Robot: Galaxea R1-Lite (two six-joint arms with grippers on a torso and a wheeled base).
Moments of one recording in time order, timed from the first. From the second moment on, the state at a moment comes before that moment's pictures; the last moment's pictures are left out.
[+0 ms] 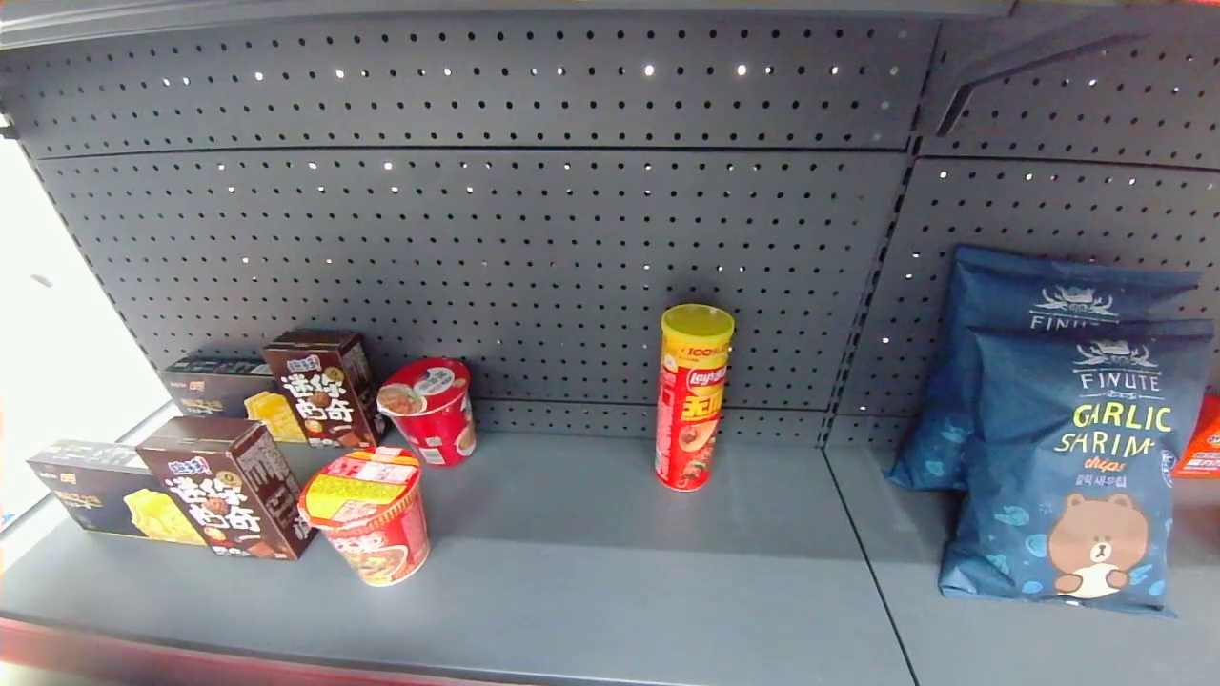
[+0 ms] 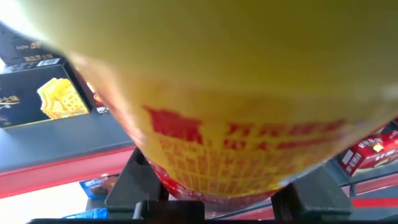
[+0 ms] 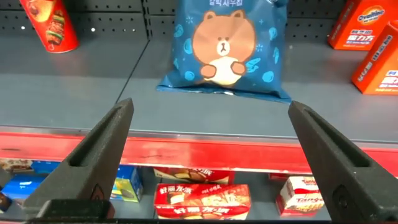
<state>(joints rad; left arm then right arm) -0.24 0.09 -0.21 0.13 -0.03 0.05 0.00 0.00 0.00 0.00 -0.01 0.00</state>
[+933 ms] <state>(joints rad) -0.24 0.09 -0.21 0.13 0.03 0.06 0.00 0.00 0.00 0.00 0.00 -0.01</state>
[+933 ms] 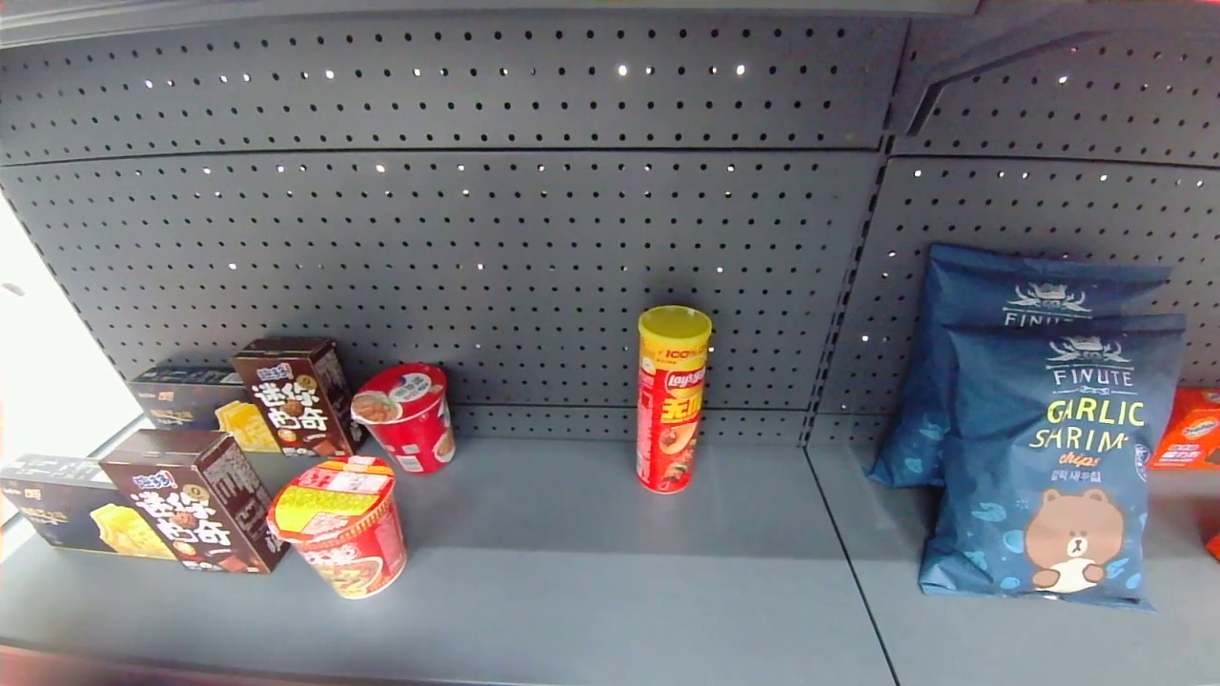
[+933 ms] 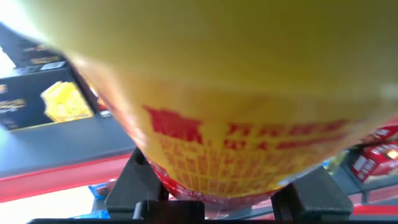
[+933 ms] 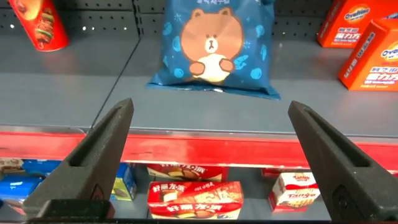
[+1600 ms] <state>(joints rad) -0.26 0.12 -0.29 0.13 0.10 0.09 0.38 0.69 -0.43 -0.12 0.19 -0.04</state>
